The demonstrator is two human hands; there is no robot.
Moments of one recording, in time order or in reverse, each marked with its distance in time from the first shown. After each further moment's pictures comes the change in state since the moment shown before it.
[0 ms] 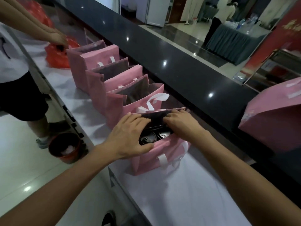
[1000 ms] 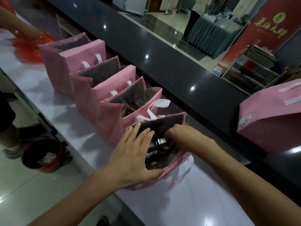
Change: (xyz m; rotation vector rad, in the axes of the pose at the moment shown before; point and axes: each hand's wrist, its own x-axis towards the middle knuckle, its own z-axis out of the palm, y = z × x) left_hand 0.003 -0.022 0.010 -0.117 -0.089 0.064; right_hand 0.031 -0.021 -0.025 0.120 -0.526 0.218
